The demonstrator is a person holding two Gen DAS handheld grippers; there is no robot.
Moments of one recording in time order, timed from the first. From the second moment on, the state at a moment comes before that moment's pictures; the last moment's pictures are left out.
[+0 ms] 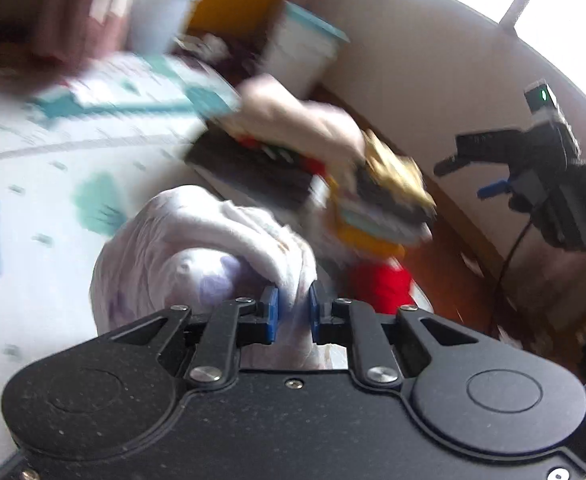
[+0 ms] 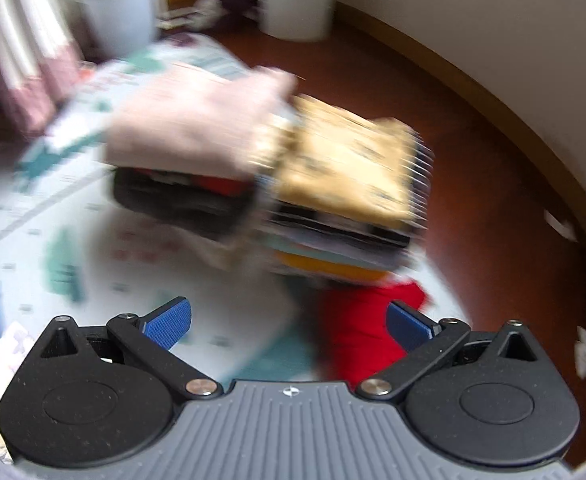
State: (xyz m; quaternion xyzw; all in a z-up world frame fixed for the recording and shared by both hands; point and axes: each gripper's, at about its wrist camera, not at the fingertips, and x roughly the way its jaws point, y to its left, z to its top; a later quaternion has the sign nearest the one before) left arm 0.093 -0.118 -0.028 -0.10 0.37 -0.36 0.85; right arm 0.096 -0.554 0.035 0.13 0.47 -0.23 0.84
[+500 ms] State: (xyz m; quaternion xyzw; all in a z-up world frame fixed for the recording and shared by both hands) left arm 0.092 0.001 -0.068 0.15 0.52 -0.26 0.80; right arm 0.171 -0.374 0.037 0.03 0.50 -0.06 0.87
